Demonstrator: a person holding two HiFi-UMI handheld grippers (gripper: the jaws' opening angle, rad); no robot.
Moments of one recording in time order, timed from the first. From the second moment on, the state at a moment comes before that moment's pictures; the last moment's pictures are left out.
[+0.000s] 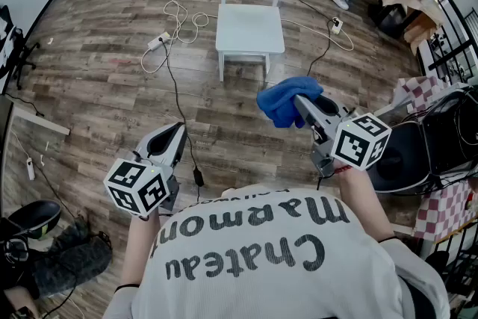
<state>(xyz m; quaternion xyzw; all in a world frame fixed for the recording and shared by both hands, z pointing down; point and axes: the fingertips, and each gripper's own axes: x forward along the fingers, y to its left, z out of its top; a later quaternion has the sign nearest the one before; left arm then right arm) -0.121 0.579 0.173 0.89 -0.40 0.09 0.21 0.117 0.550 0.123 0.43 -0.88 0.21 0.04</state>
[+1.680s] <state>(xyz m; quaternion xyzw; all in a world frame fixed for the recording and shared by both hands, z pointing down) -0.137 0.271 0.168 0.84 -0.47 0.00 0.26 -0.013 0.281 0.149 0.19 -0.96 0.19 0.02</state>
